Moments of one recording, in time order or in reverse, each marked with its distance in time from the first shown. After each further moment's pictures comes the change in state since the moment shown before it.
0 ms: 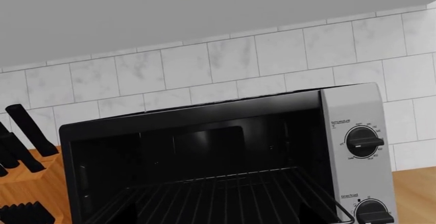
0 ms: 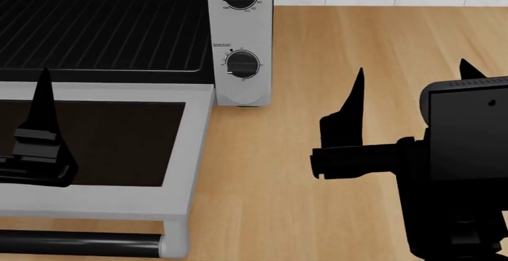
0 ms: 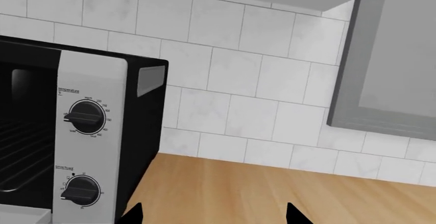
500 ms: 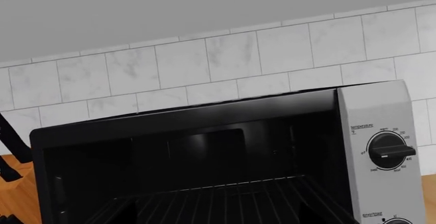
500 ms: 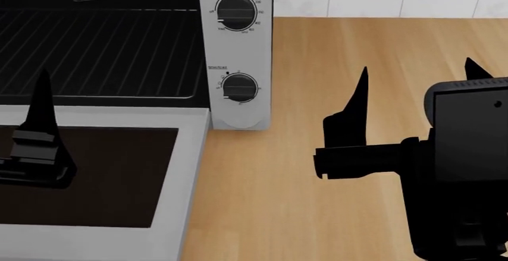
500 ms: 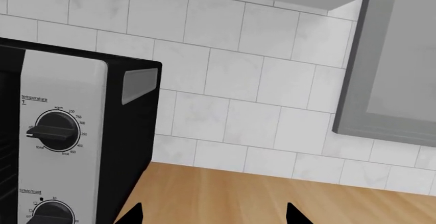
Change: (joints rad) left arm 0.003 -0.007 -0.008 0.009 -0.021 -0.004 -0.008; right arm 0.001 0.010 0.007 -0.010 0.013 0.004 0.010
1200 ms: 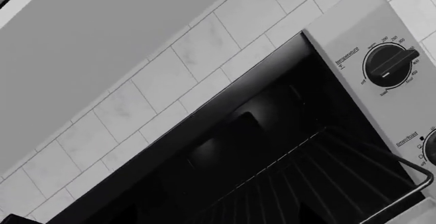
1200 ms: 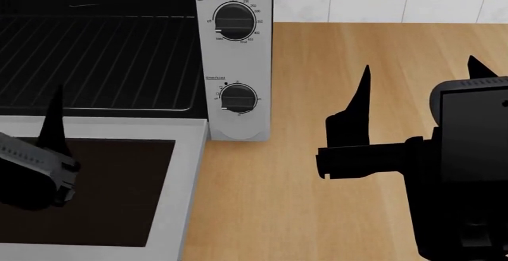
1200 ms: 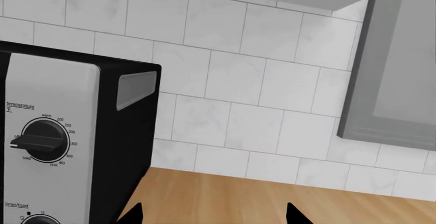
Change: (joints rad) left arm -0.200 -0.276 0.453 0.024 0.429 -0.228 0.249; right arm 0.009 0.010 0.021 -0.009 0.031 0.013 0.001
